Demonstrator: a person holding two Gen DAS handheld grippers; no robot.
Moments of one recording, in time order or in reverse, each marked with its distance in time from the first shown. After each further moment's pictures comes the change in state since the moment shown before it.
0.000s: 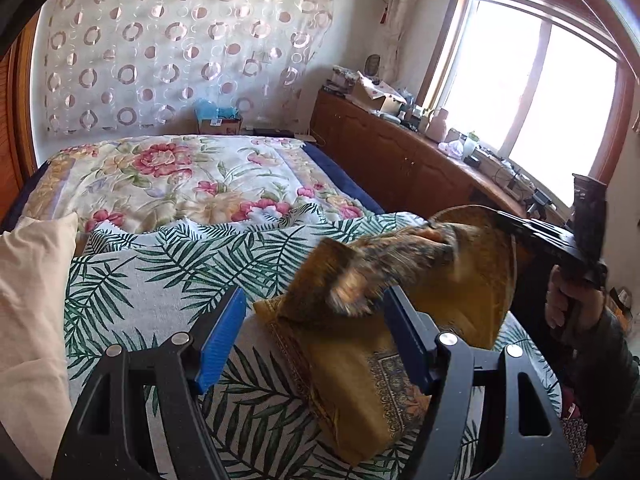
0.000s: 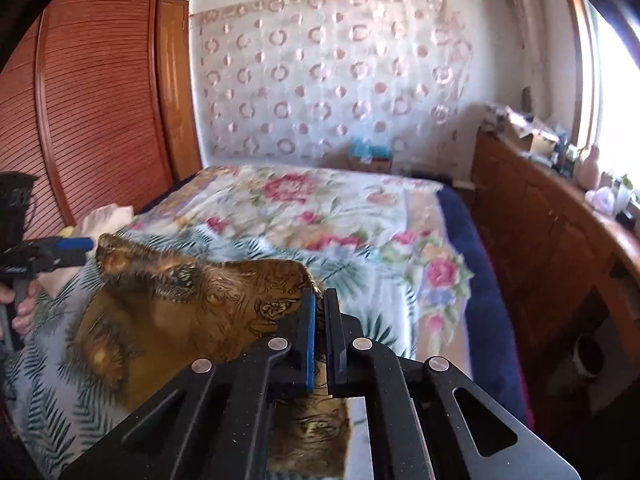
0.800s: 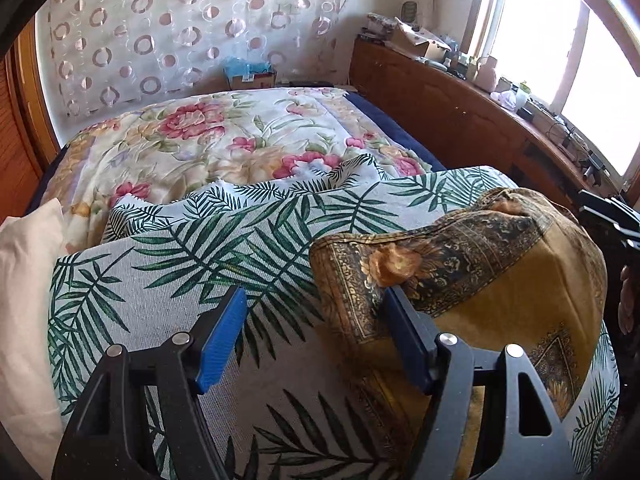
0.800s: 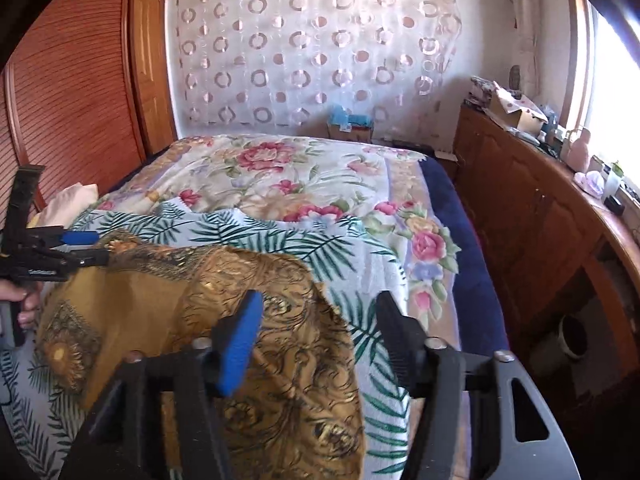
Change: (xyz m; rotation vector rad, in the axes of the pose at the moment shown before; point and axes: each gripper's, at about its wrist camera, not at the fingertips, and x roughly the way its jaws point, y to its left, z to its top) left arm 0.087 0.032 -0.003 0.031 0.191 0.184; right arm 0.043 0.018 0.008 0.006 0.134 -0.047
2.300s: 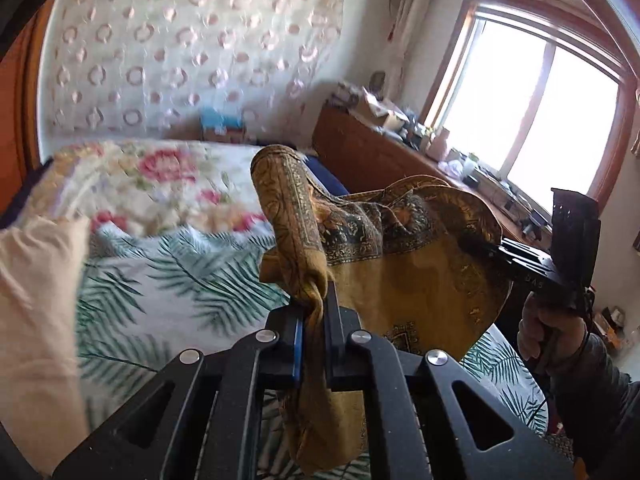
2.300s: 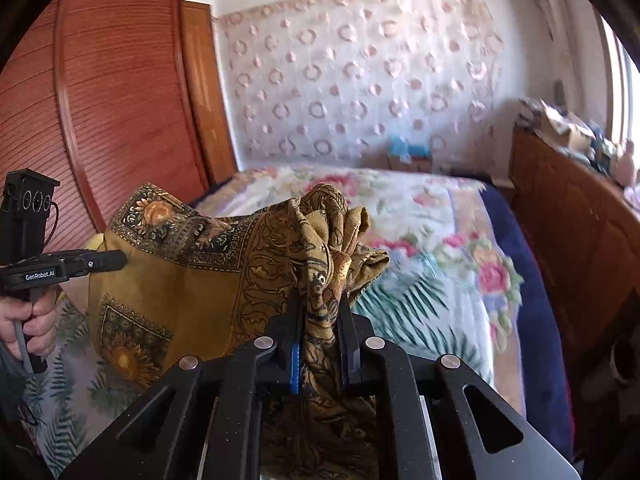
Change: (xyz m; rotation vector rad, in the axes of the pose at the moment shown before) left arm -0.130 -0.006 -0.011 -0.083 -0.249 -0.179; right arm 0.008 0.005 0.016 -0.017 -0.154 0.210
